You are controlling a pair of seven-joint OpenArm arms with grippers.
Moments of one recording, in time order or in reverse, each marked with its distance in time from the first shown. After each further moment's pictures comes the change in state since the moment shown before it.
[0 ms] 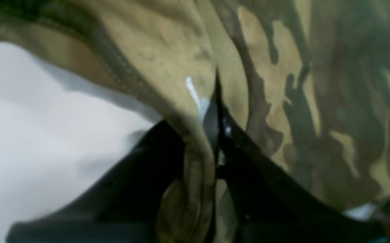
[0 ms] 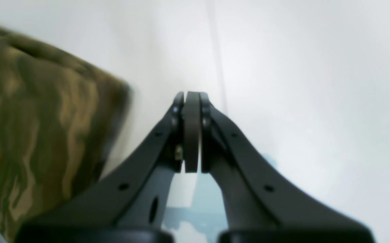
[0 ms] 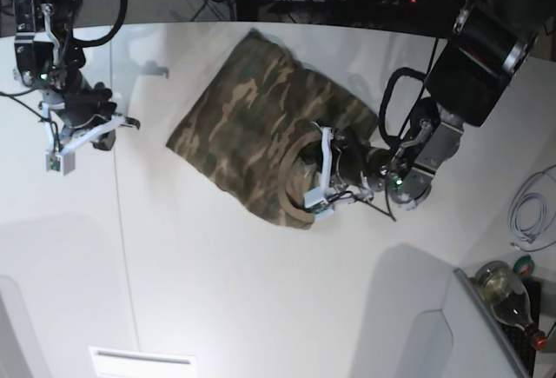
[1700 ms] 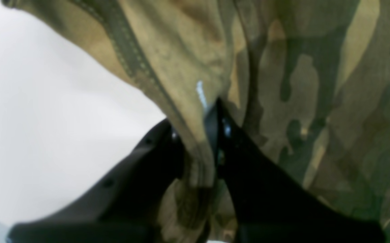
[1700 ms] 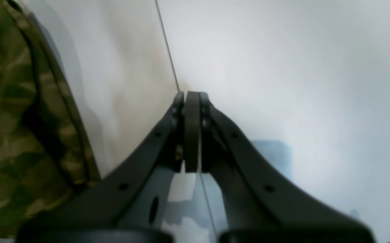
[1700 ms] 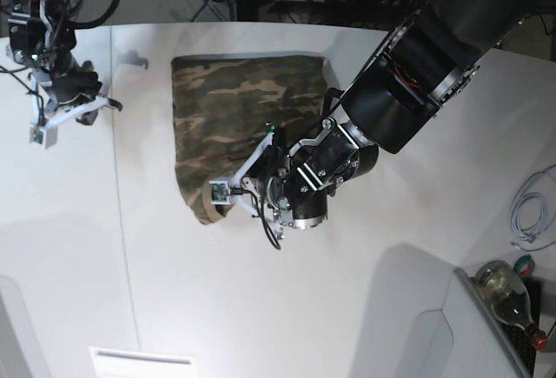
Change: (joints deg) left arm -3.4 16.3 2.3 -3.2 35.6 -4.9 -0.9; right arm -3.8 -1.9 5.8 -1.6 -0.2 0.0 -0.1
